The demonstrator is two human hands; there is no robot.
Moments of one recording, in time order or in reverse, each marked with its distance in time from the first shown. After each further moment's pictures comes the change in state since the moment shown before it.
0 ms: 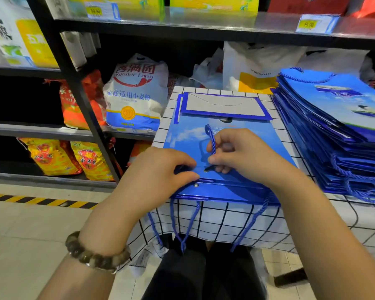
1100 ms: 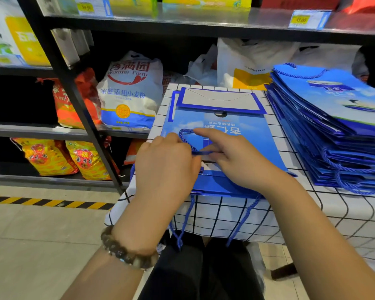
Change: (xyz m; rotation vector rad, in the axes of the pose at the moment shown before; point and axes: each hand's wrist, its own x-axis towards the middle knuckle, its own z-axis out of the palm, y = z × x) left_hand 0.011 0.031 0.023 0.500 0.251 -0.091; right_hand -0.003 0.021 0.007 -0.311 0.061 -0.123
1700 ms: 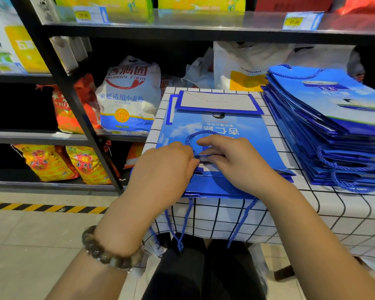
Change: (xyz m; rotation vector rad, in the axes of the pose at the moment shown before) left_hand 0.002 -0.007 -0.009 -0.086 -0.255 0.138; right_hand -0.010 -0.003 -0.002 0.024 0.072 0.029
